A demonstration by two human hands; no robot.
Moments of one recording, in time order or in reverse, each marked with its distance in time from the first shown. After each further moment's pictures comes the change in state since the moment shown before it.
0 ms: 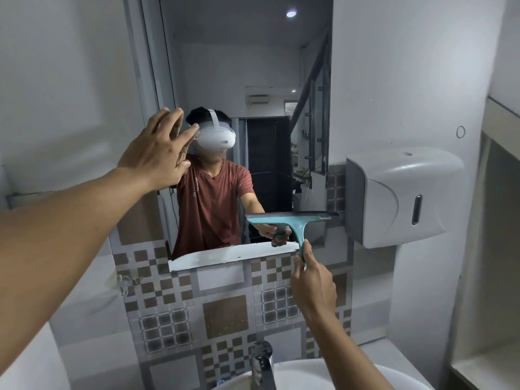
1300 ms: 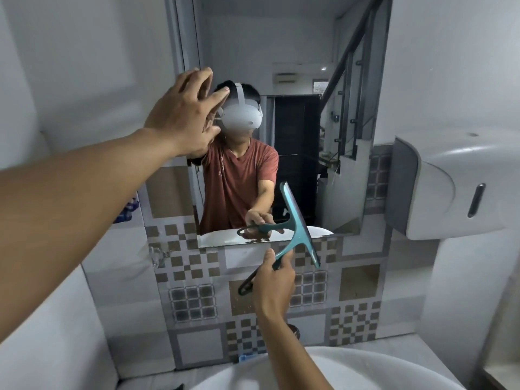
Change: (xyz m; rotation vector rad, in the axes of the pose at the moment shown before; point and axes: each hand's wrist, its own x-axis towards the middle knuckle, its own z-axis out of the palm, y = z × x) left_hand 0.008 -0.017 0.001 0.042 0.030 0.000; right_hand -0.071 -0.070 0.097 0.723 -0.120 0.309
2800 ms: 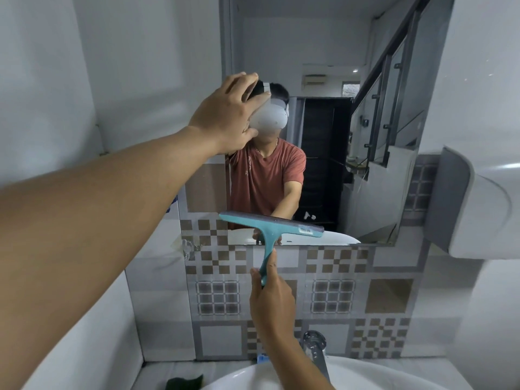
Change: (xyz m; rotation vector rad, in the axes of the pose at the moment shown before) left_hand -0.003 -0.005 -0.001 -0.020 -0.020 0.028; right_hand -0.039 0.012 0.021 -0.663 -0.288 -0.372
